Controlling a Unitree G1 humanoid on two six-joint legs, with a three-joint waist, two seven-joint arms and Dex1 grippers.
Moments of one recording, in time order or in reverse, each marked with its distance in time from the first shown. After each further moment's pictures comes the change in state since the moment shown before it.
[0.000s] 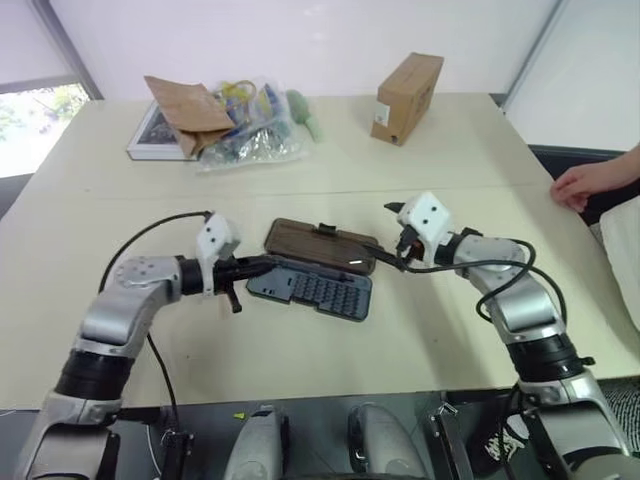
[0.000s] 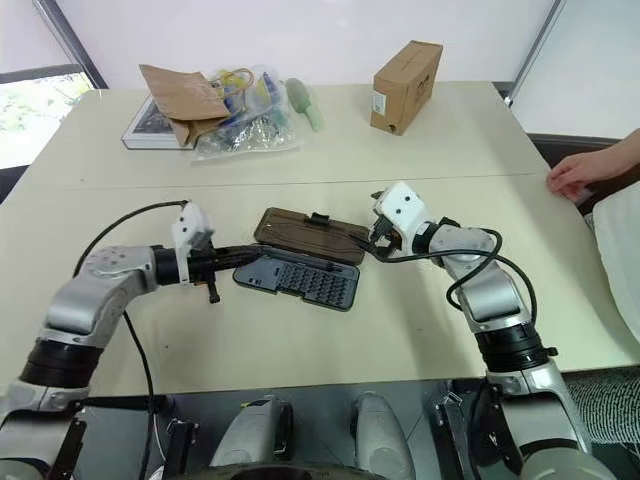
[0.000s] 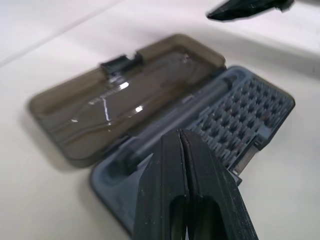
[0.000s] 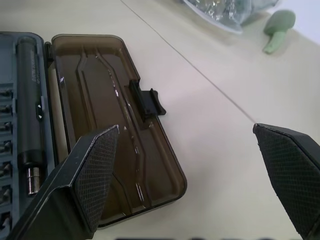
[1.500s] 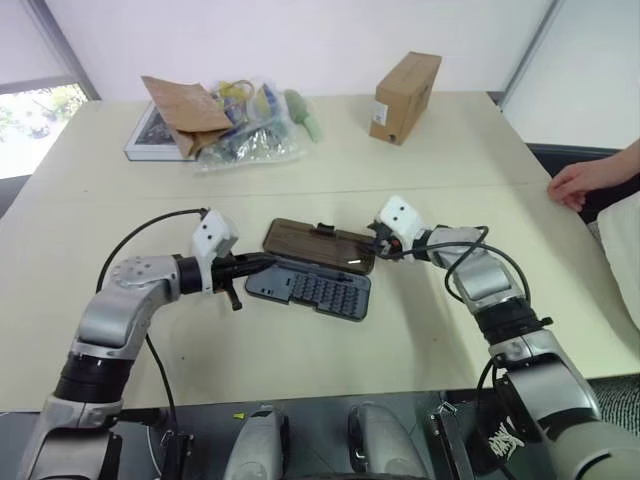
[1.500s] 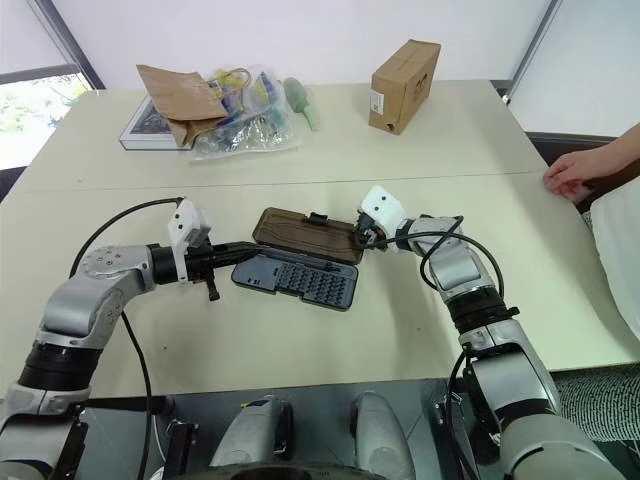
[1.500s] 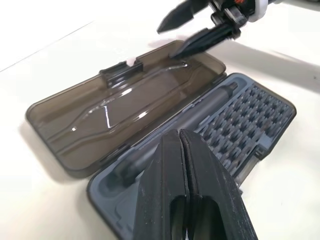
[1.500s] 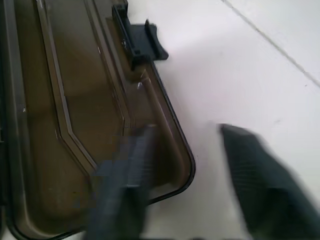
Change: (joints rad) left arm 0.024 -0.003 0.066 -0.079 -0.025 0.063 0.029; right arm -0.198 0.075 0.107 0.416 -0.136 -0.059 0.052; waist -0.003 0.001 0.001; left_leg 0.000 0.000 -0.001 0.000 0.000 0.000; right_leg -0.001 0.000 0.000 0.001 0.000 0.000
